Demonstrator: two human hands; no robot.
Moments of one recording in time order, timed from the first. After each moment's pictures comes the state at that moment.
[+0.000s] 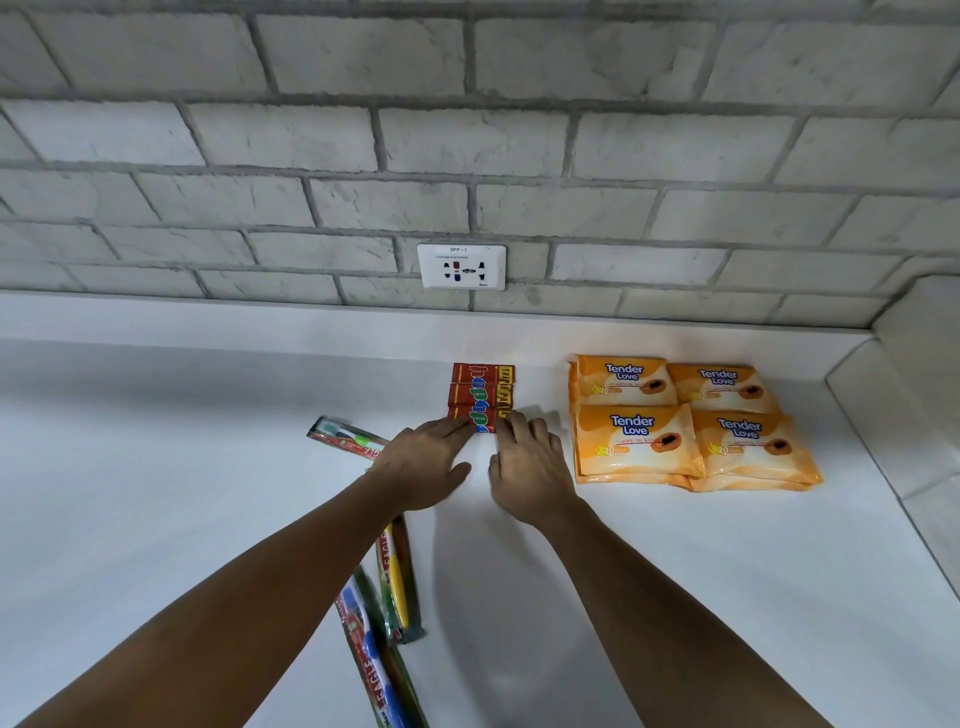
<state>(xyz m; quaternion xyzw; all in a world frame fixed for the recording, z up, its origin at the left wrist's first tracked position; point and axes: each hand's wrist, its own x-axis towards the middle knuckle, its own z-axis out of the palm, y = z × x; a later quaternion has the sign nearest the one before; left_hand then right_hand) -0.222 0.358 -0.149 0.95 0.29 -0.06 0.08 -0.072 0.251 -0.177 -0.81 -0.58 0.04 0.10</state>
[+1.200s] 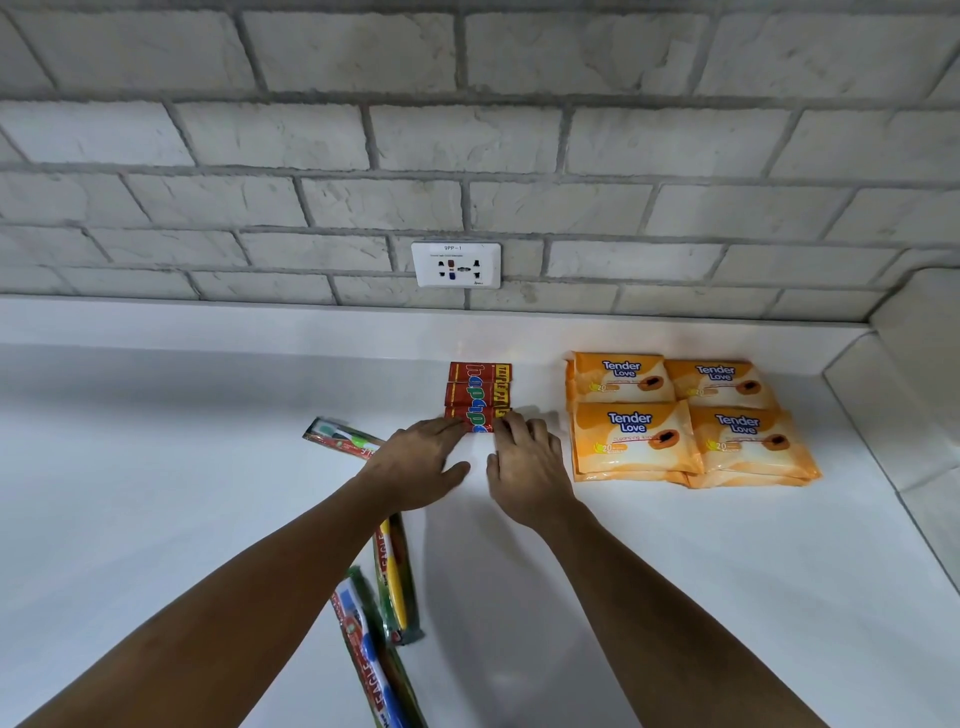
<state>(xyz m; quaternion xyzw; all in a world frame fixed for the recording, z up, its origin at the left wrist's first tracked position) -0.227 0.364 -0.158 0.95 0.30 -0.03 0.12 -0.072 0.251 -0.185 -0.81 -0.57 0.04 0.12</state>
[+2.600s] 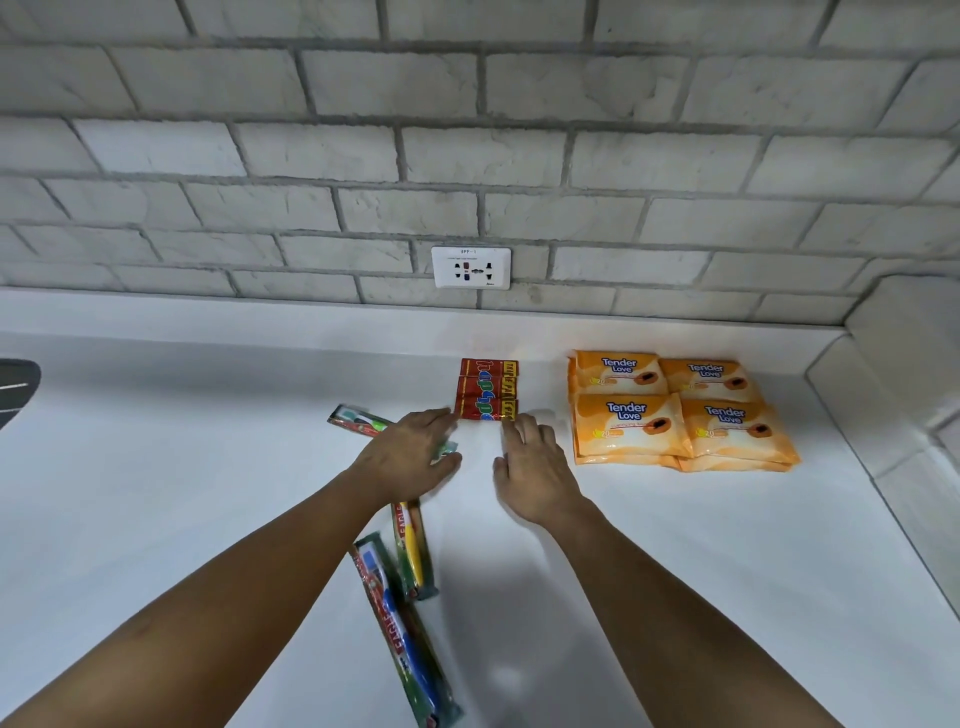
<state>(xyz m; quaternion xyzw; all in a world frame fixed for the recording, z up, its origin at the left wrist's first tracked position) -0.270 0.332 -0.112 0.94 0.33 -0.01 0.12 -0.093 0.219 -0.158 -0.82 -0.56 0.11 0.12</state>
